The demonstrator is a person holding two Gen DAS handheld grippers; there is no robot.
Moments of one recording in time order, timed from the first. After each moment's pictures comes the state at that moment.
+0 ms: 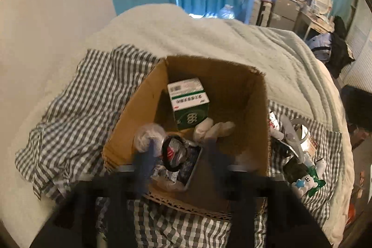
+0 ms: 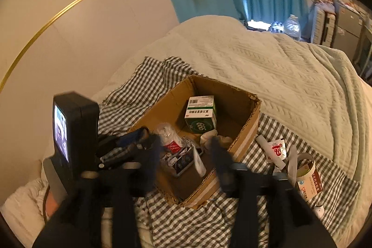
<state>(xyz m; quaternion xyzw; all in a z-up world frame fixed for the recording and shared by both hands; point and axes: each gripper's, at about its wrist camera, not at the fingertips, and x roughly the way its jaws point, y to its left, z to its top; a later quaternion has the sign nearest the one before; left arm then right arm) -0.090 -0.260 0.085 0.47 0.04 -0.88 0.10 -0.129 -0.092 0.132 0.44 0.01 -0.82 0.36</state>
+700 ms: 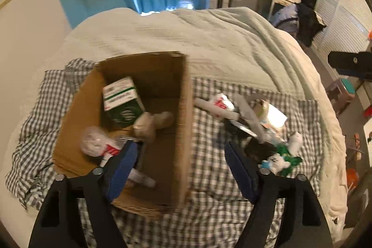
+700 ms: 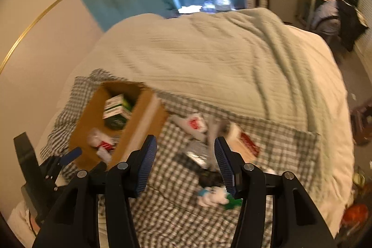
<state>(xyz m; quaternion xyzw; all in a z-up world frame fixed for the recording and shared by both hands) -0.096 -0.134 0.084 0.49 -0.03 -0.87 -0.01 -0.181 0.080 0.120 0.51 -0.03 -0.85 0.17</state>
